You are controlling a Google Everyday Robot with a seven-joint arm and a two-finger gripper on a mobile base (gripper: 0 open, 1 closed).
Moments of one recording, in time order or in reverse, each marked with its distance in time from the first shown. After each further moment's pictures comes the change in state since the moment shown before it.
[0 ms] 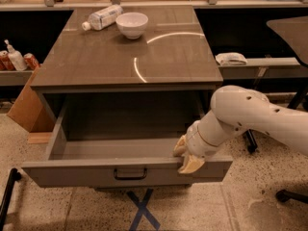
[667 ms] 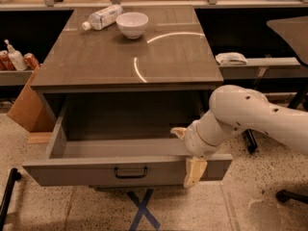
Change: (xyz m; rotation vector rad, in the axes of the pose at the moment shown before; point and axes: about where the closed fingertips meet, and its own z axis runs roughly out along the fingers) arm -0.001 0.001 0.001 -0.002 0.001 -0.002
